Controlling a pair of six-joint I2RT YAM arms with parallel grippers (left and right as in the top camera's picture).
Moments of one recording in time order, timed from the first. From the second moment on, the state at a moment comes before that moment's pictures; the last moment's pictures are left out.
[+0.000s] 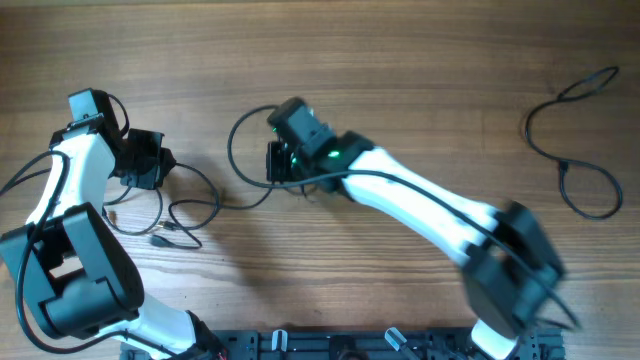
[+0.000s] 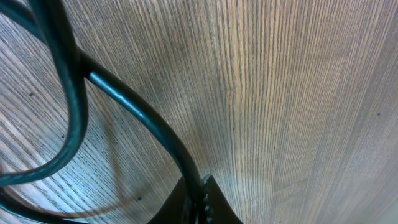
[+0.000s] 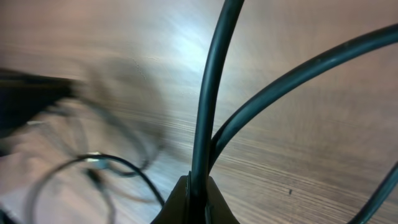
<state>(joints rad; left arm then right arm) 0.35 1.78 1.16 -0.77 0.30 -1.02 0.81 1.86 1.41 -0.49 -0.14 0.76</state>
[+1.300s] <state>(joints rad) 0.35 1.78 1.16 -0.77 0.30 -1.02 0.71 1.40 1.41 -0.97 0.94 0.54</state>
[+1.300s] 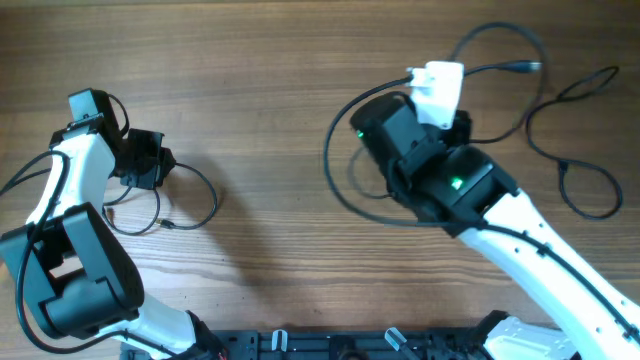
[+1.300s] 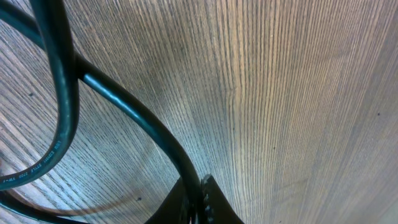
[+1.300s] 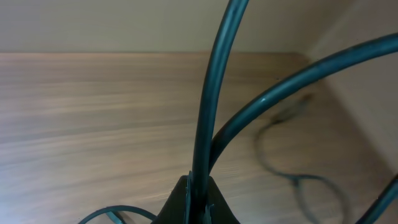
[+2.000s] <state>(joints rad) 0.35 1.78 1.16 -0.77 0.30 -1.02 0.40 1.46 1.41 -1.02 0.34 0.39</state>
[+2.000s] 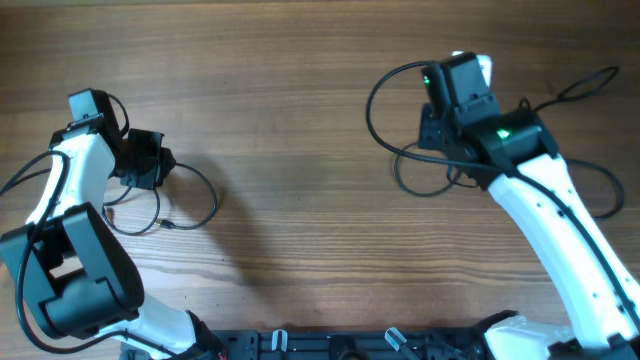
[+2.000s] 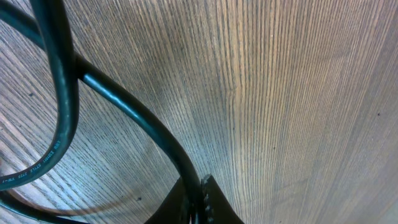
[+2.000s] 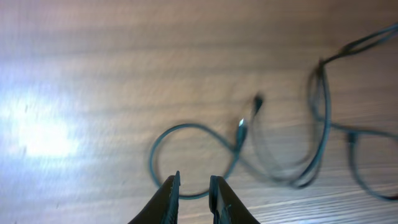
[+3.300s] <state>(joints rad) 0.35 1.78 1.16 -0.77 0.30 -1.02 0.40 2.00 1.41 -0.96 0.00 0.37</state>
